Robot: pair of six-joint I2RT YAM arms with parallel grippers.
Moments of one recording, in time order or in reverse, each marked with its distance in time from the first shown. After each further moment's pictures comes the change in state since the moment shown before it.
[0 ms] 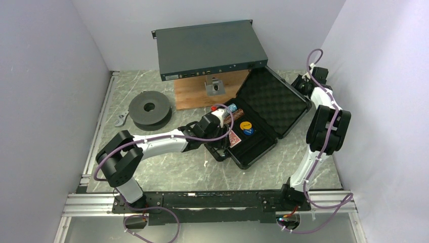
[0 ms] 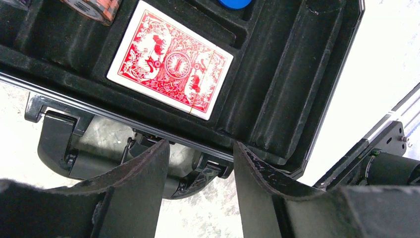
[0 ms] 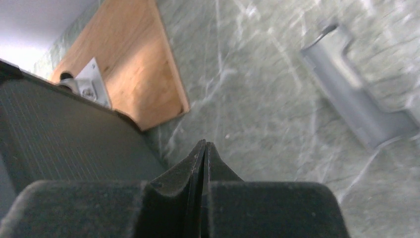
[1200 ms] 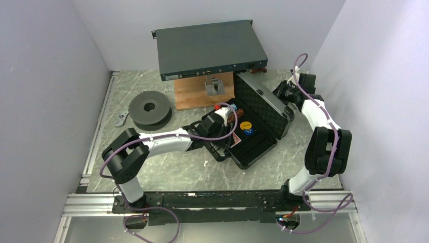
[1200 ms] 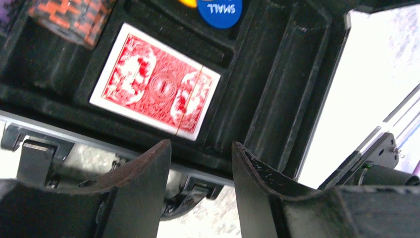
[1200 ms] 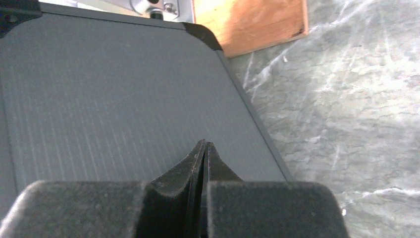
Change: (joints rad) left arm -0.014 0.043 0.027 0.042 -0.015 -0.010; right arm 0.156 -0.349 -0.342 0.064 -0.153 0.045
